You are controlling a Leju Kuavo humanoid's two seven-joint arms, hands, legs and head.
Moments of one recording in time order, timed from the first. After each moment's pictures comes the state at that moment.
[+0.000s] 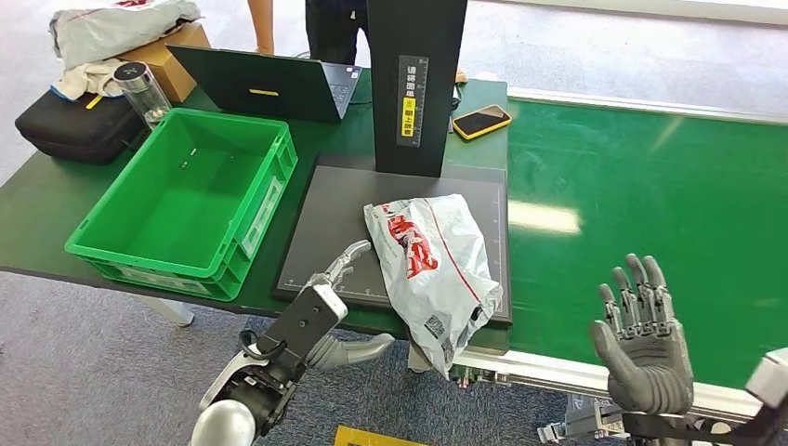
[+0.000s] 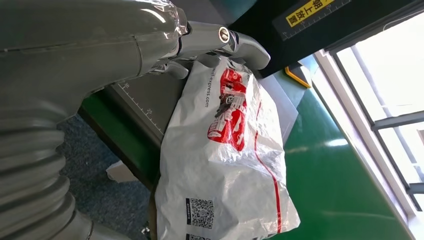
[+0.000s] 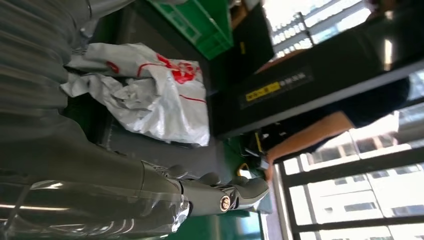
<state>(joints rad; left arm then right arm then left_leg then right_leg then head) 0.00 -0.09 -0.54 -1.44 -0.43 -0.14 -0.19 0.24 0.19 -0.29 -1.90 -0.21 0.18 -0.24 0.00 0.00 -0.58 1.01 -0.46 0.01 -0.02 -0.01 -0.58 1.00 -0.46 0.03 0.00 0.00</state>
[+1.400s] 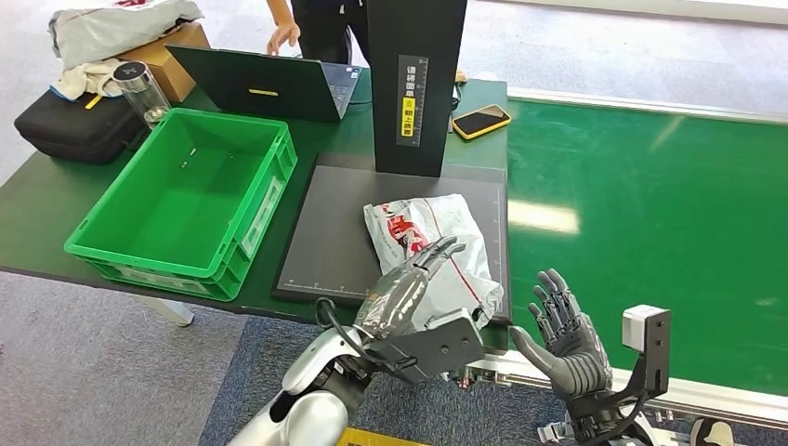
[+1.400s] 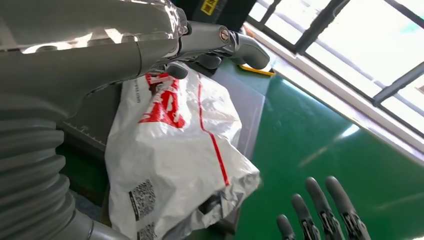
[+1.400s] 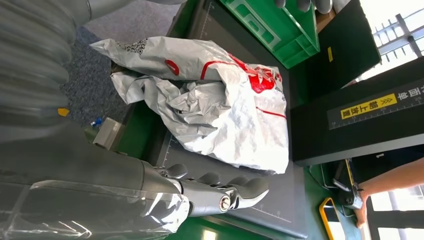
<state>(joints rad) -0.24 -0.19 -0.82 -1.19 -0.77 -0.09 -0.14 0.17 0.15 -0.20 -1.68 -0.09 0.22 -0.13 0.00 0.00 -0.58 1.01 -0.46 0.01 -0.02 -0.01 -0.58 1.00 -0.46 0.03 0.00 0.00</state>
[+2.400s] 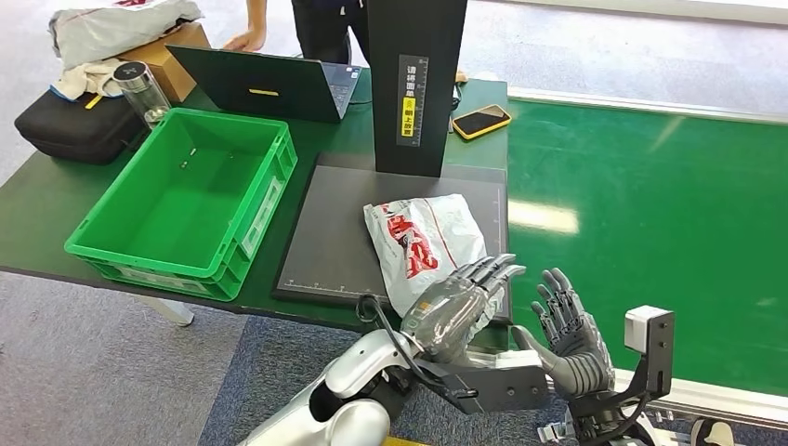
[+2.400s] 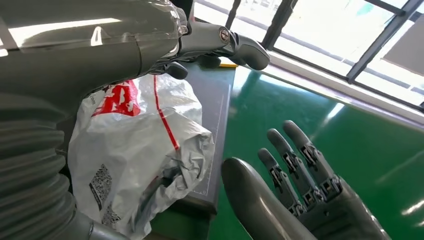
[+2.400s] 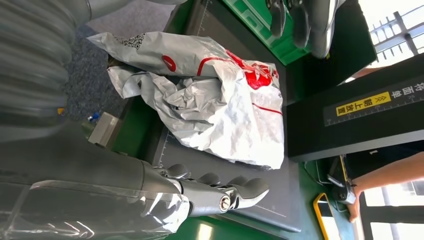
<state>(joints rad) -0.38 -0.23 -0.99 -1.05 -0.82 -0.09 -0.14 0.18 0.13 -0.19 -1.69 -0.08 0.20 -0.16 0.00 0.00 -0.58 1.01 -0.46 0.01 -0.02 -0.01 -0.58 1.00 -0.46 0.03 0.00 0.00</state>
